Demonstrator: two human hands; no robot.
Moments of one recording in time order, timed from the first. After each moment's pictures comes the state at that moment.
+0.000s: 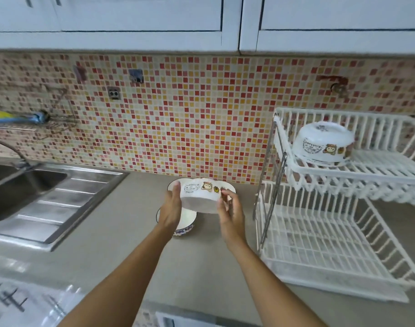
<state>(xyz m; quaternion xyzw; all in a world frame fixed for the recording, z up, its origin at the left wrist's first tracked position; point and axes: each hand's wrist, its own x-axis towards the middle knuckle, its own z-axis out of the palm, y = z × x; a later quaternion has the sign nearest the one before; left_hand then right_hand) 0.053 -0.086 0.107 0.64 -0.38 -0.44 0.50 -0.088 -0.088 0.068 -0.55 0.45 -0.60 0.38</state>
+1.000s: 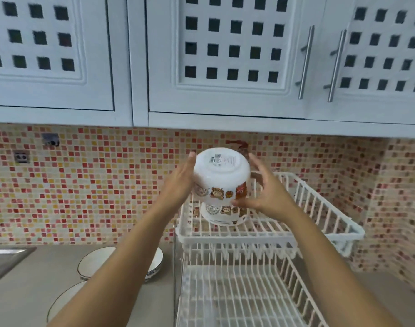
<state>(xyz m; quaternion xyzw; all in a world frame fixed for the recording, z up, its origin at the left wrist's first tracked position) -0.160 -0.111 0.313 0.43 -0.66 -0.34 0.51 -0.365 -0.083 0.302 -0.71 0.53 -0.44 0.15</state>
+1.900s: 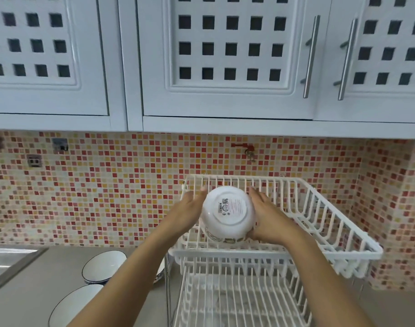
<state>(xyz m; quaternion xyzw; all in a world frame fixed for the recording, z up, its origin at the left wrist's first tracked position) -0.199 -0.121 0.282 0.56 -0.67 -0.33 0.36 -0.396 -0.113 0.275 -0.74 0.64 -0.20 0.10</state>
